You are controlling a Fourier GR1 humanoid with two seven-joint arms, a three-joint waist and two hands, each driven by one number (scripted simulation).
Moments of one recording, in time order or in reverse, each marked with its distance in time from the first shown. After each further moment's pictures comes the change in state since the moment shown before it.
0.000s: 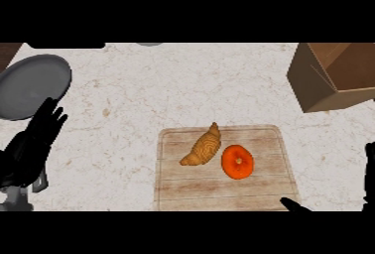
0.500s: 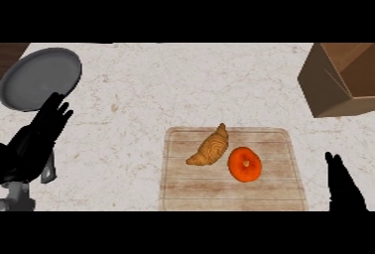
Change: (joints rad) left arm -0.029 0.003 -0.022 -0.038 0.000 -0.001 0.054; right arm -0.052 0.058 0.180 -0.092 0.284 0.471 0.528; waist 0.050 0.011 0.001
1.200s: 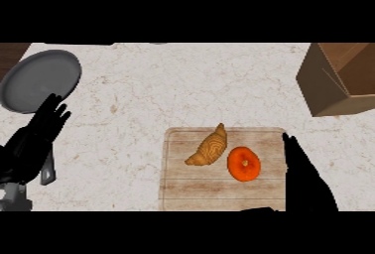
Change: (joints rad) left arm 0.008 0.000 0.022 0.008 0.011 -0.024 0.008; right arm -0.309 0.059 0.094 0.114 -0.131 0.143 0.318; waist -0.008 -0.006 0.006
